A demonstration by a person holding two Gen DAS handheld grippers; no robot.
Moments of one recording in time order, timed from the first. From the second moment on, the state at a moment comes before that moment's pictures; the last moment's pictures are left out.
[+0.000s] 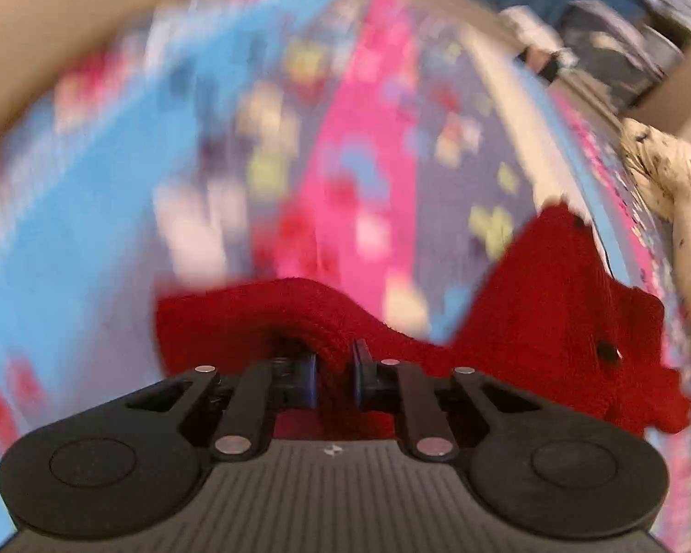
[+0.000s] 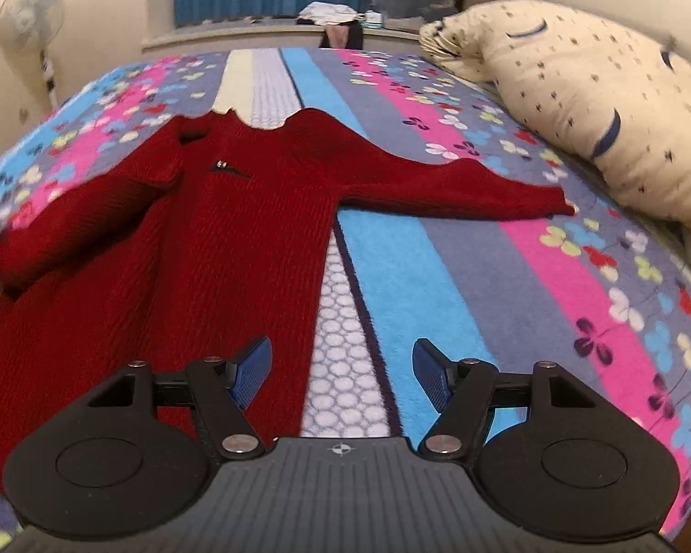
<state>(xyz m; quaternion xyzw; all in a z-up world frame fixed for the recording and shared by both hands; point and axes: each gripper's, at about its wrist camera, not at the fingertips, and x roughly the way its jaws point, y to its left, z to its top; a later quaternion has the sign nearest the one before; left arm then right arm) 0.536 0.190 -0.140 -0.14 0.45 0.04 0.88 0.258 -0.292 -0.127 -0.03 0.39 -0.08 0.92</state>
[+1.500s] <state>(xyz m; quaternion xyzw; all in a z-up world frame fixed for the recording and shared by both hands) 0.262 0.011 -0.188 0.02 0.51 -0.15 0.85 0.261 -0.292 -0.128 0.03 0.32 -0.11 0.94</state>
